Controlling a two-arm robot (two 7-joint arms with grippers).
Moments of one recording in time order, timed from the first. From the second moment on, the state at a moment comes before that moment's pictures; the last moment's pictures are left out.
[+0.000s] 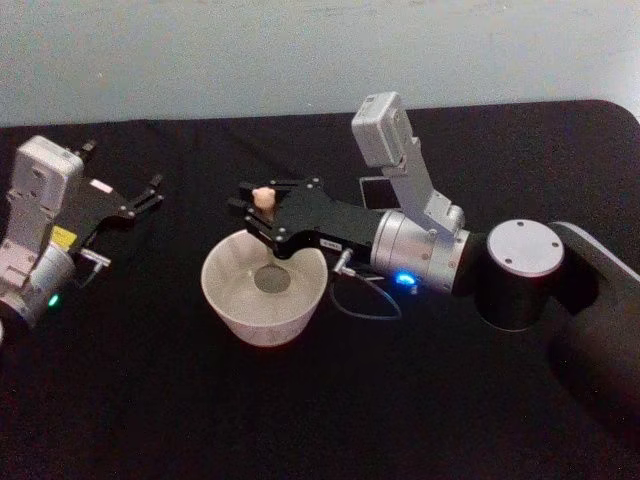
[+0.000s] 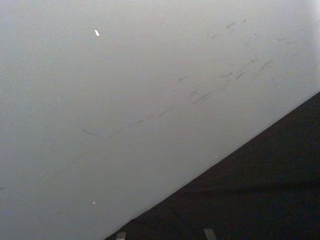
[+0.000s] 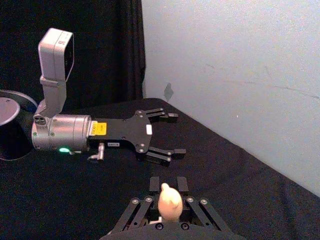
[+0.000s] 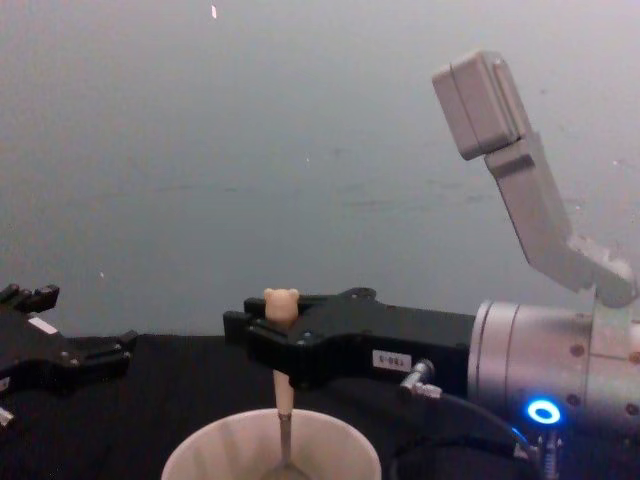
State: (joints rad) left arm -0.20 0.60 0.45 -1.41 -0.25 -0.12 0.03; right arm 0.42 0.30 -0.63 -1.37 0.40 0.02 0.58
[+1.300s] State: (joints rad) left arm -0.20 0.60 0.45 -1.41 -0.25 -0.12 0.03; right arm 0.38 0.34 -0.66 -1.44 0.41 0.05 0.61
